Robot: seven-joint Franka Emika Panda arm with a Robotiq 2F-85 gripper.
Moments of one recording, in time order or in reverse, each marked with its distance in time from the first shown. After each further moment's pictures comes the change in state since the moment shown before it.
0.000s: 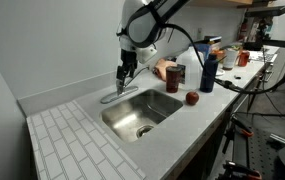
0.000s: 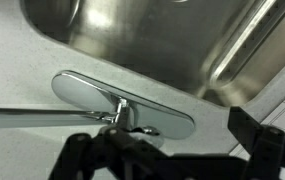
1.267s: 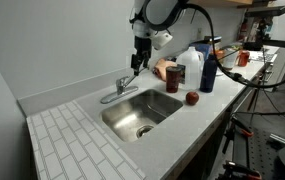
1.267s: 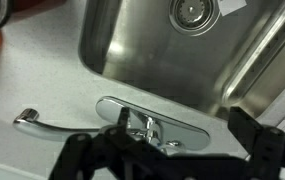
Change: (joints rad) arm -0.001 -0.226 -0.043 -0.171 -0.058 -0.098 0.045
